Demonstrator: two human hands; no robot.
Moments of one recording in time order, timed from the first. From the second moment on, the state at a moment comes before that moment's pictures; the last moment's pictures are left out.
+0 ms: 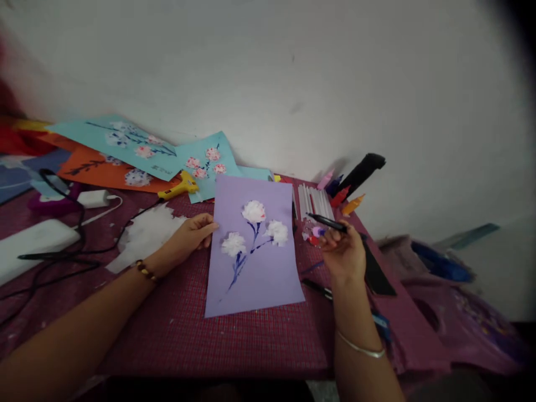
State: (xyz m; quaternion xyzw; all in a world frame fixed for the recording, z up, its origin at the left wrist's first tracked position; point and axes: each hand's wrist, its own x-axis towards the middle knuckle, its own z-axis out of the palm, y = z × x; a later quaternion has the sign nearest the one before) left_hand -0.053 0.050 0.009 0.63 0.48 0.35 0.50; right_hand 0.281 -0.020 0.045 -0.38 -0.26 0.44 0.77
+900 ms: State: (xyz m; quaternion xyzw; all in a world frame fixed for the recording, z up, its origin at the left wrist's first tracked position) left_hand -0.046 0.043 -0.011 0.69 0.50 0.36 0.37; right_hand 0.273 -0.009 0.025 -0.36 -0.29 0.50 0.73
